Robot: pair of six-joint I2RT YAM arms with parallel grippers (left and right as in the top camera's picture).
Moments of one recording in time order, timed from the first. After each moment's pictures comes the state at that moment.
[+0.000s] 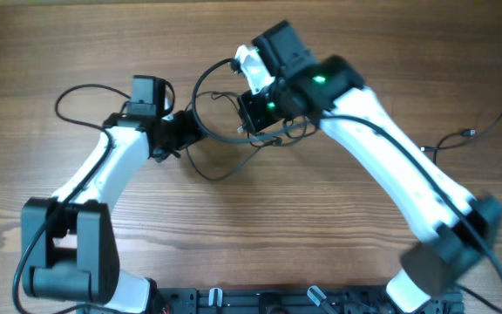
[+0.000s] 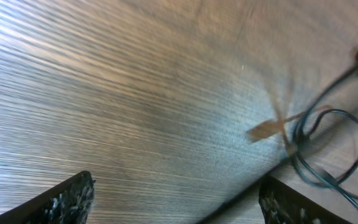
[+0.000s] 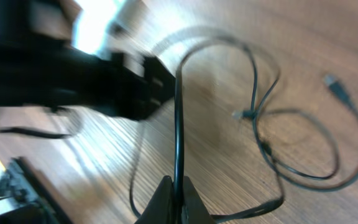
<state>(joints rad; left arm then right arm) -0.12 1.68 1.01 -0.54 0.22 -0.55 0.61 1.76 1.76 -1.01 -0.30 0.13</state>
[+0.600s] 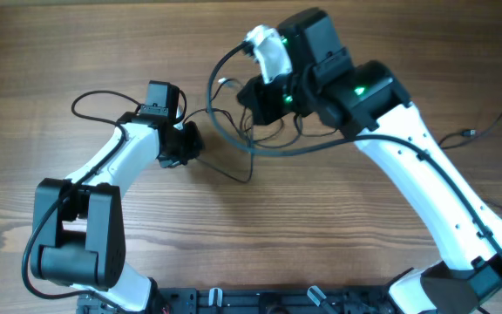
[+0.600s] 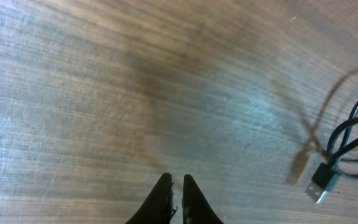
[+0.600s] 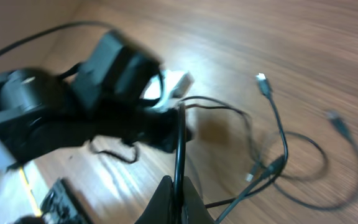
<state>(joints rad) -0.15 1.75 1.01 -0.60 0.21 -0.55 0.57 1.66 1.77 -0.94 -0.37 0.20</state>
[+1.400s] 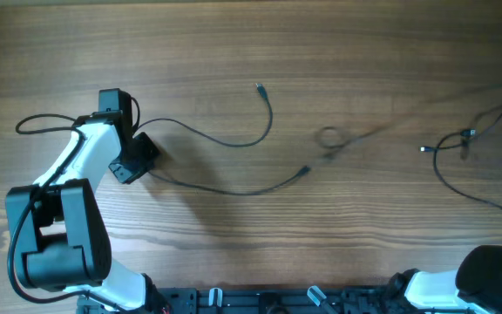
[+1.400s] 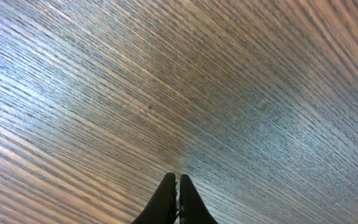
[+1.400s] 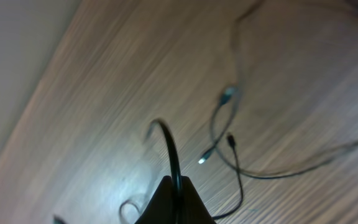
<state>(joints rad) 0.09 1.75 1.01 -0.78 0.02 -0.57 -0.60 1.61 1.77 -1.21 -0.16 0.42</state>
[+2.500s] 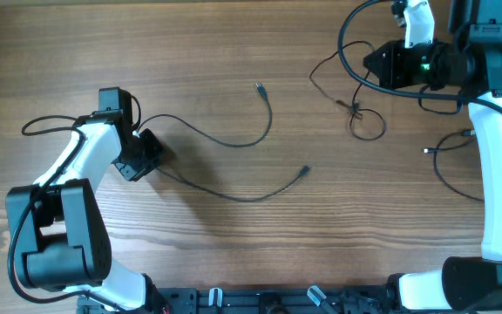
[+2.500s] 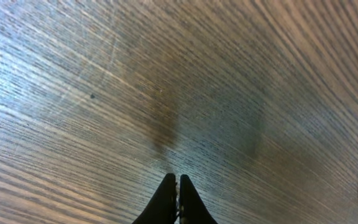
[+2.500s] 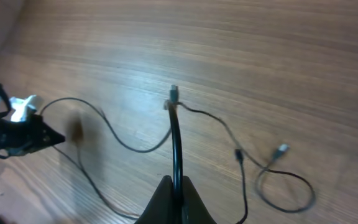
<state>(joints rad) 0.09 1.75 1.01 -0.75 0.15 -0.59 -0.01 1.61 1.77 -1.12 -0.50 -0.11</state>
